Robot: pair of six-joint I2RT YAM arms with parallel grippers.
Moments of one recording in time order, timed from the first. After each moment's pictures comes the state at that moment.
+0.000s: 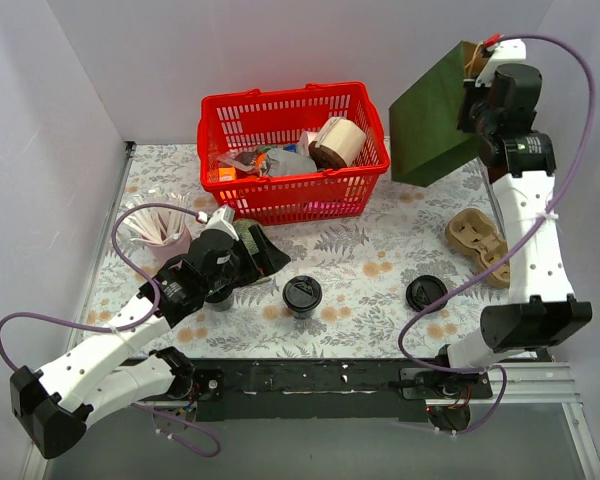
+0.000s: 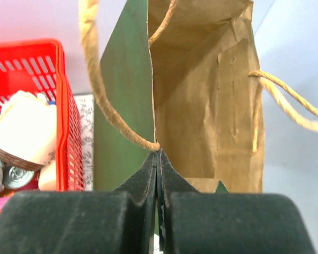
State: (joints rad) left arm -0.74 0.89 0.79 -0.41 -0.07 -0.96; right arm 0.08 1.54 1.87 -0.62 0.11 -0.02
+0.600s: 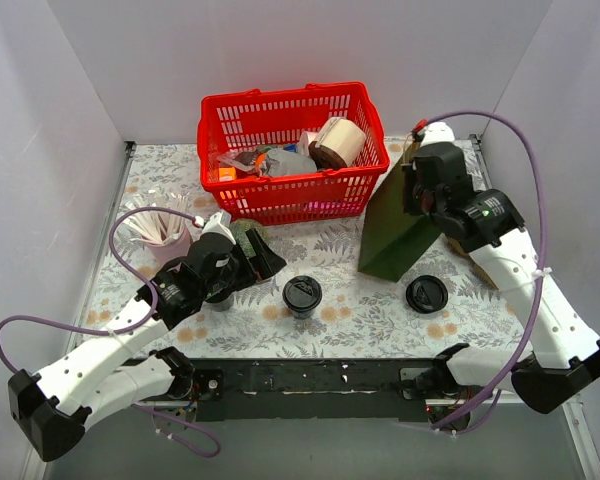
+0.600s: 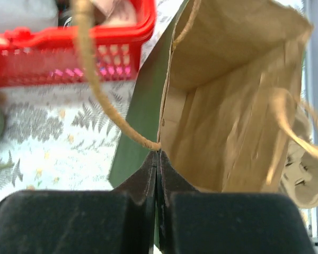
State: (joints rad) left arm -0.74 0.86 0.78 -0.47 -0.10 -0.97; right arm 0.52 1.22 1.55 -0.92 0.38 0.24
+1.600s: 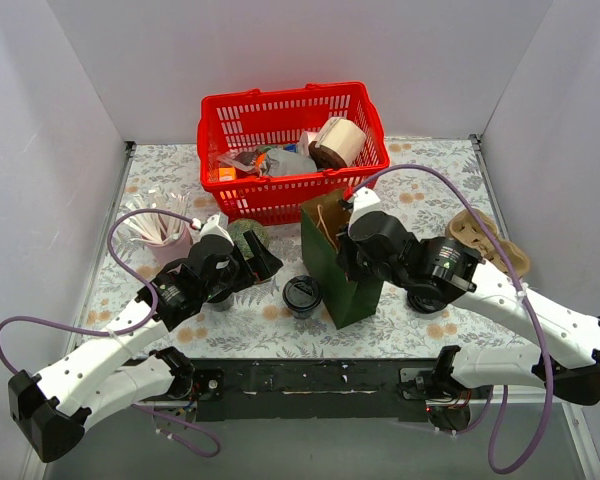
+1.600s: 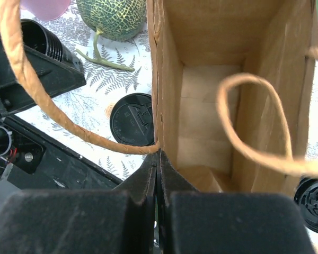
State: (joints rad) left arm -0.74 0.86 0.76 -0.49 -0.14 -0.98; right arm 1.10 1.14 1.32 -0.87 0.34 0.51
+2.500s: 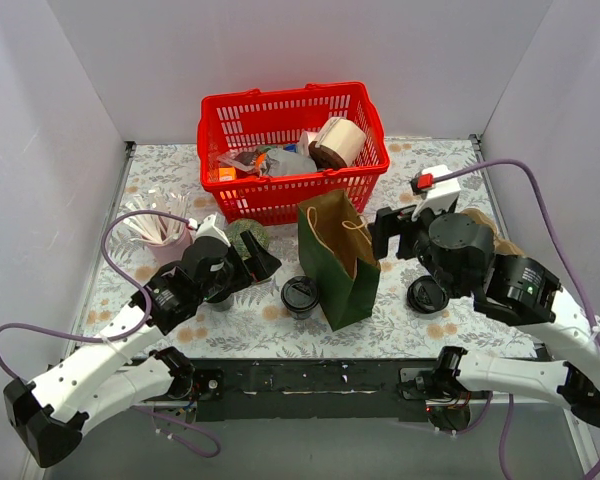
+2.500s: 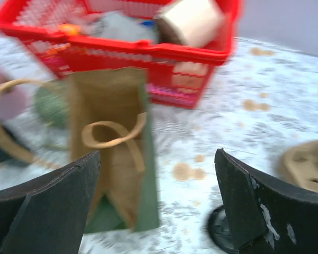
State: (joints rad) left arm -0.74 0.82 0.76 -0.49 -0.14 -0.97; right arm 1.11 0.90 1.34 -0.77 0.64 0.28
